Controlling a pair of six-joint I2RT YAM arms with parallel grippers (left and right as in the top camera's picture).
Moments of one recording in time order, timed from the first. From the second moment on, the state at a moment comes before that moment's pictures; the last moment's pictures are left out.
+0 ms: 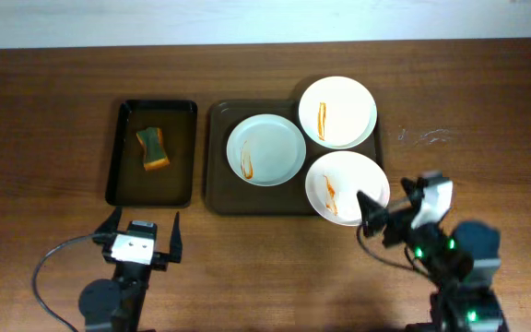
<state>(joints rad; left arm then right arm) 0.10 0.11 0.12 -0.11 0.21 0.20 0.01 0.57 0.44 -0.17 -0.40 0.16</state>
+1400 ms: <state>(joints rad) 0.09 1.84 1.66 -0.89 0.10 -0.07 0.36 2.16 1.67 -0.80 -0.09 0.50</state>
